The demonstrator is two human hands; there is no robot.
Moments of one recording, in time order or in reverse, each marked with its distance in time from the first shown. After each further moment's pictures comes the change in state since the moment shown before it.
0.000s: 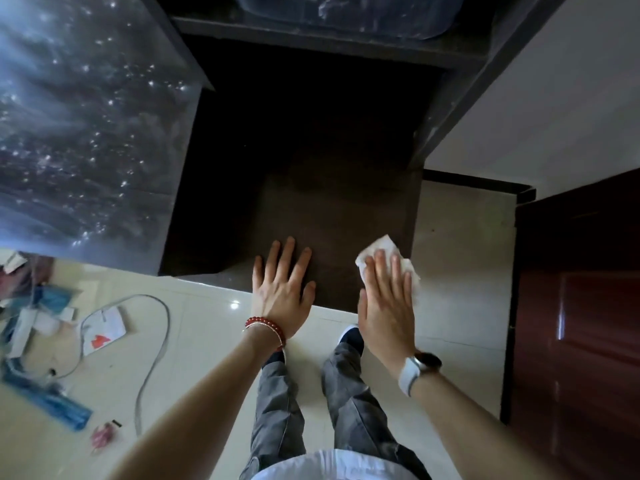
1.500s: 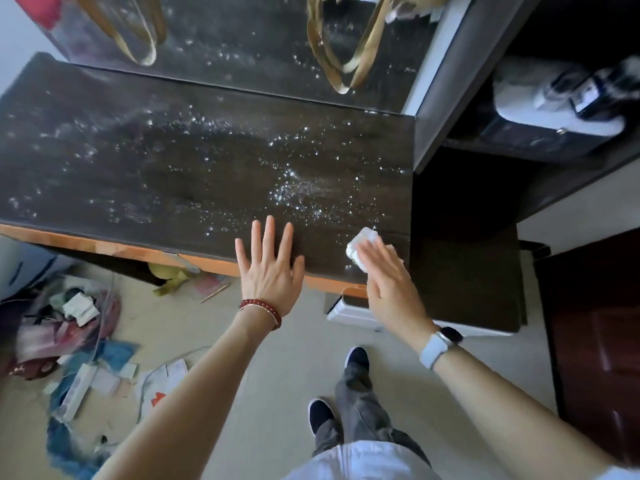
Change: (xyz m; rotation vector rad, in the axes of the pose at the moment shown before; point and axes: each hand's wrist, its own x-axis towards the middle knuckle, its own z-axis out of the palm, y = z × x) left_hand -0.029 -0.270 -0.209 -0.010 0.261 -0.005; right_hand 0.028 -0.334 -0.040 0.198 0.205 -0.285
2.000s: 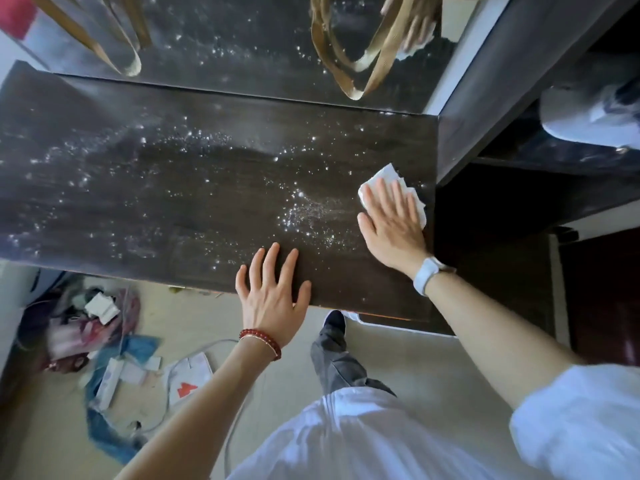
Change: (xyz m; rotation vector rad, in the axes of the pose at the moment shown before) left_hand 0.023 -0.013 -0.012 0.019 -0.083 -0.055; right_hand 0.138 0.044 0.017 -0.359 -0.255 0.182
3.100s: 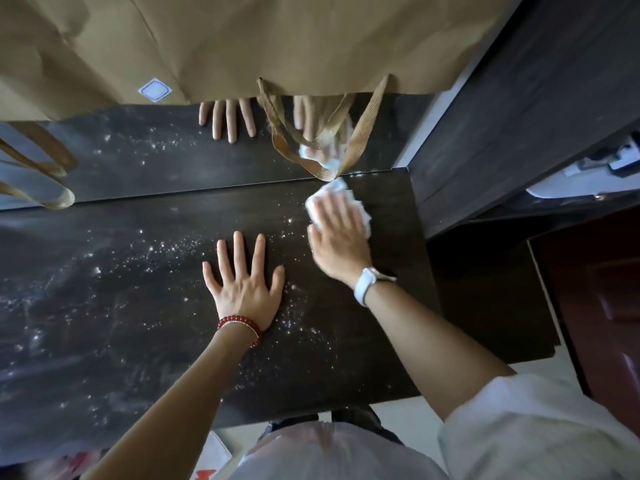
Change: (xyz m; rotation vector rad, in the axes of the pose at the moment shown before) left_hand 0.180 -0.020 -0.027 0.062 -0.063 0.081; right_hand 0.118 -0.053 -0.022 0.073 0.197 0.199
